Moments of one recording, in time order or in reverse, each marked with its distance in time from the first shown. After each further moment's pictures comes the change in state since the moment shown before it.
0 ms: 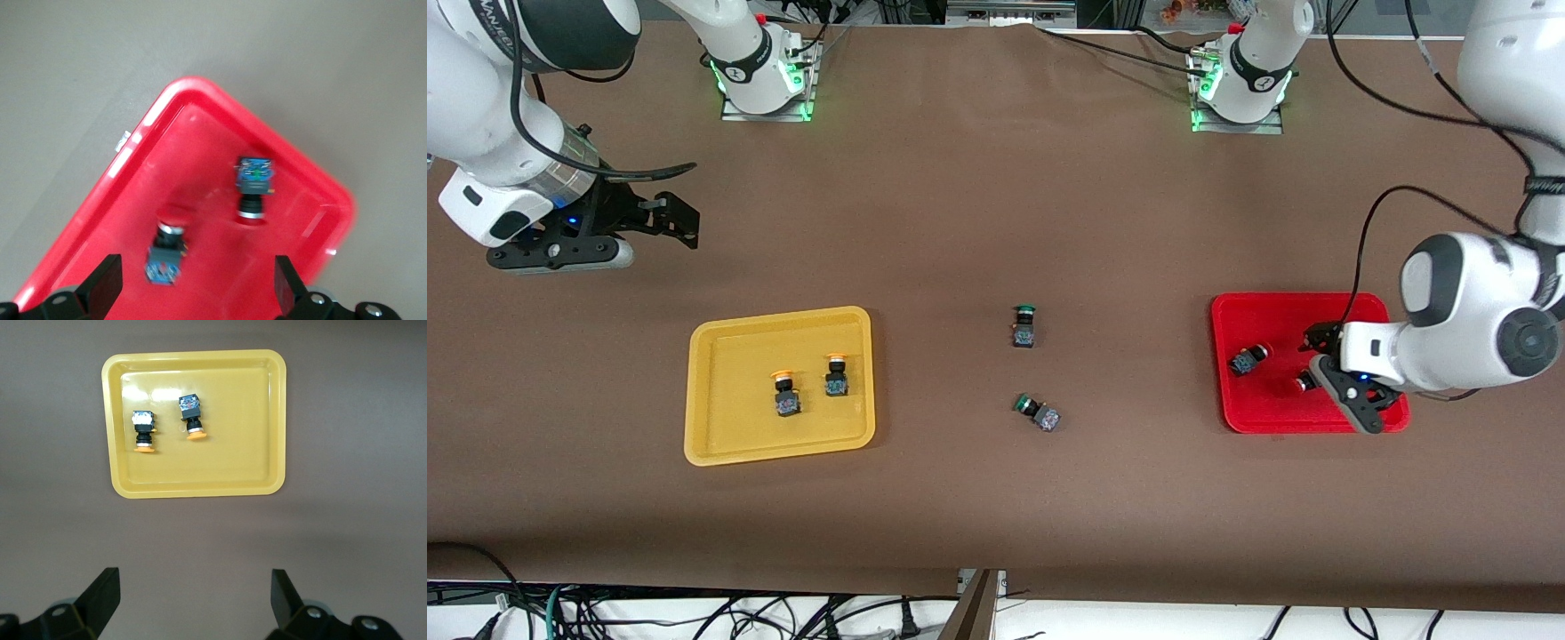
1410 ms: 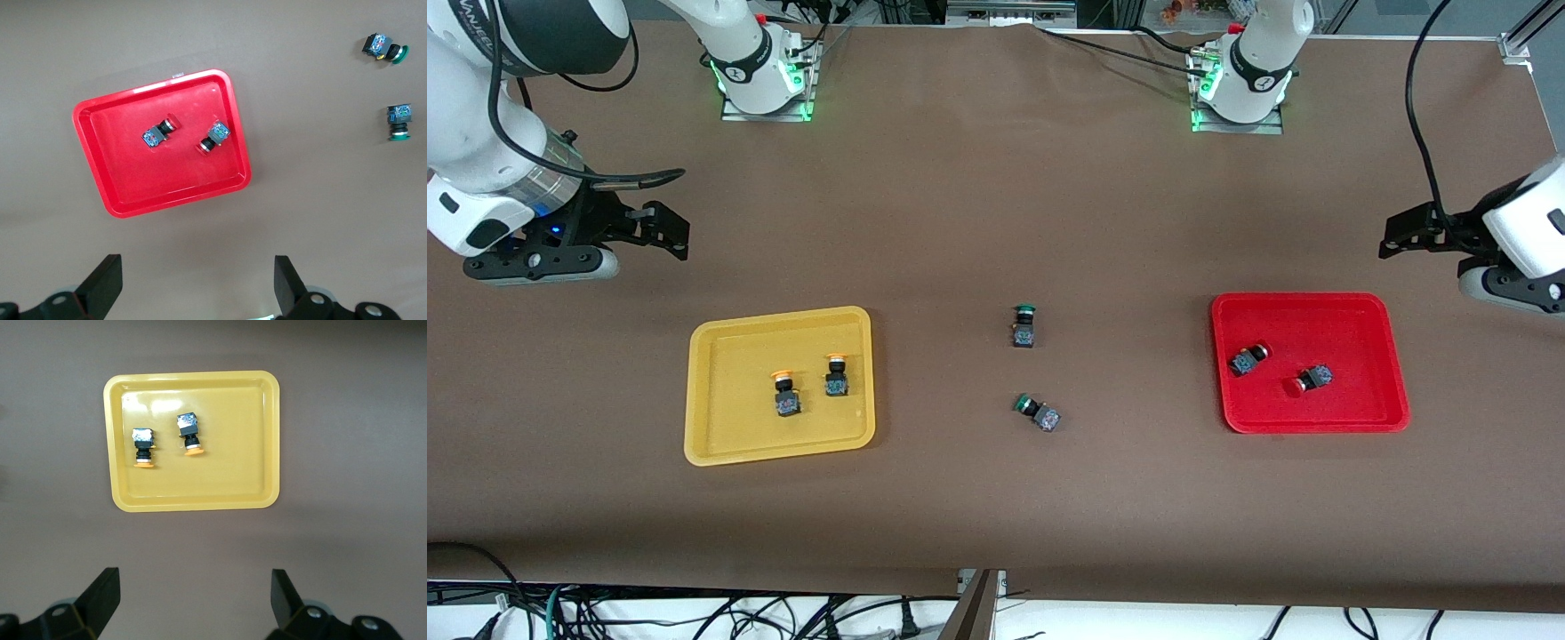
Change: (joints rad) left arm -0.063 -0.249 -0.031 0.331 -0.017 -0.557 -0.723; right arm -0.007 0.045 0.004 0.088 -0.008 -0.021 -0.002
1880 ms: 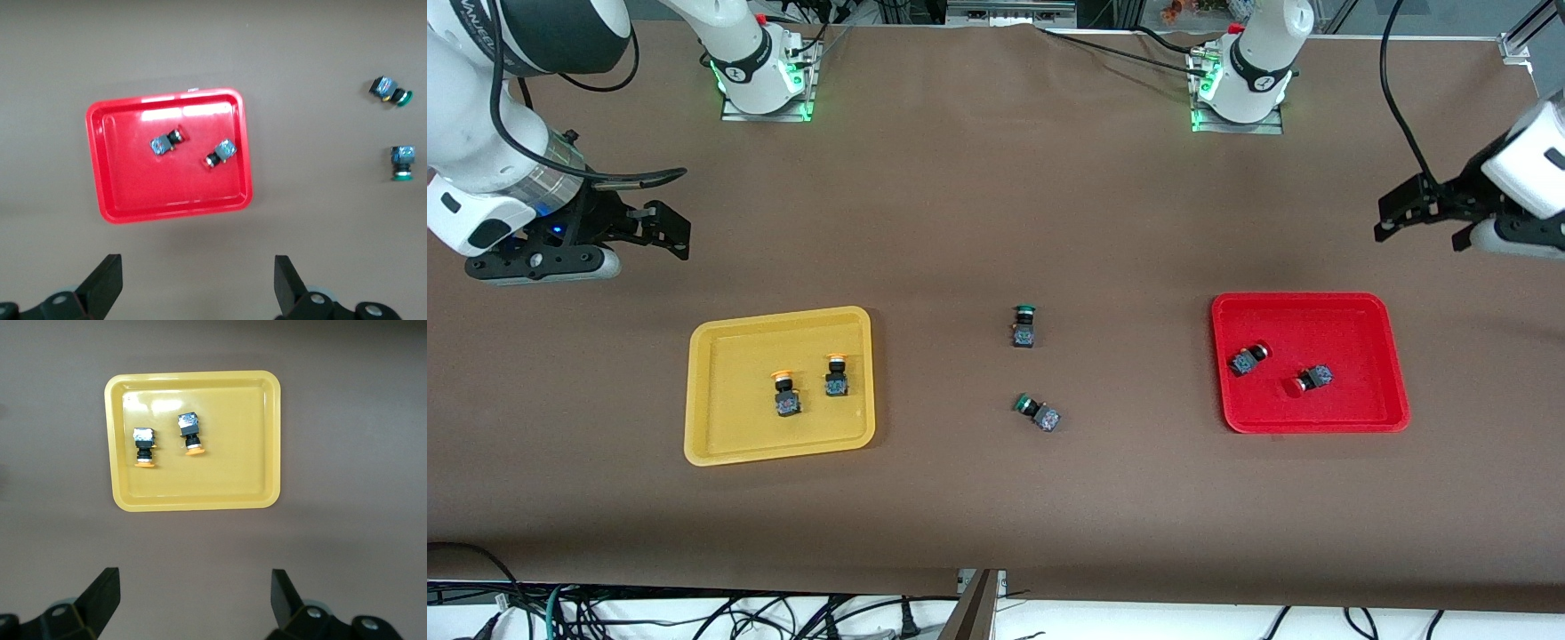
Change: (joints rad) left arm -0.196 -0.319 0.300 -0.448 -0.109 0.292 -0.029; right arm 0.000 0.000 0.002 0.001 0.000 -0.001 0.000
